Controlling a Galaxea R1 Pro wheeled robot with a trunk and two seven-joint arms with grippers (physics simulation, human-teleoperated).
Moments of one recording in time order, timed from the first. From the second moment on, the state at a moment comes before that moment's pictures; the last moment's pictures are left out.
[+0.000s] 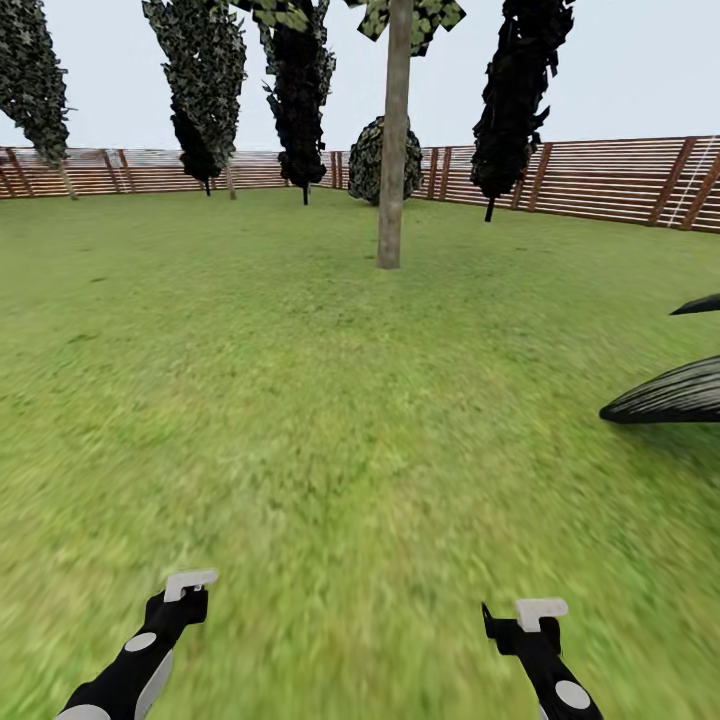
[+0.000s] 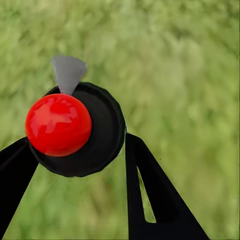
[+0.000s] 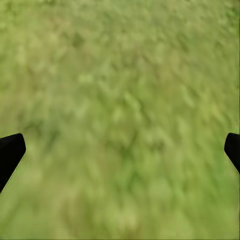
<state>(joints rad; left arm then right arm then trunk) -0.51 0.12 0.19 -0.37 -0.09 -0.16 0.01 -0.25 -0.07 -0.04 -0.75 0.06 -0.12 -0.03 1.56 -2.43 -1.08</state>
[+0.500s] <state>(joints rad) -0.51 0.12 0.19 -0.37 -0.09 -0.16 0.01 -0.25 -0.07 -0.04 -0.75 0.06 -0.12 -0.03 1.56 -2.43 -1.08</state>
